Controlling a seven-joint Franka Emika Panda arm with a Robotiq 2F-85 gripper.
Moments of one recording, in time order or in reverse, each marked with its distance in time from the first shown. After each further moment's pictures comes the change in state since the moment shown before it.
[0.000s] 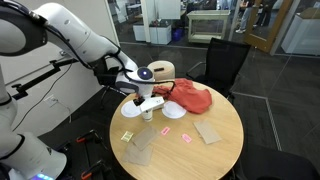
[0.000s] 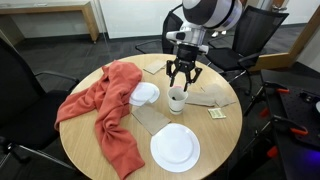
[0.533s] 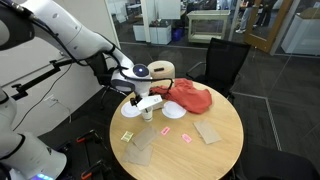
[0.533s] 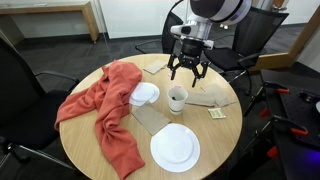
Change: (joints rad) arm 0.030 -0.079 -0.031 -0.065 0.000 -0.001 0.000
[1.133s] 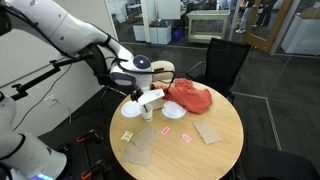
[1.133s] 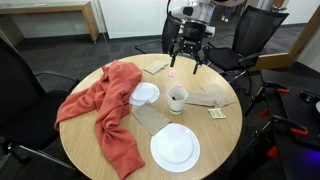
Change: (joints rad) arm 0.024 -0.101 -0.072 0.003 -0.020 -0.105 0.003
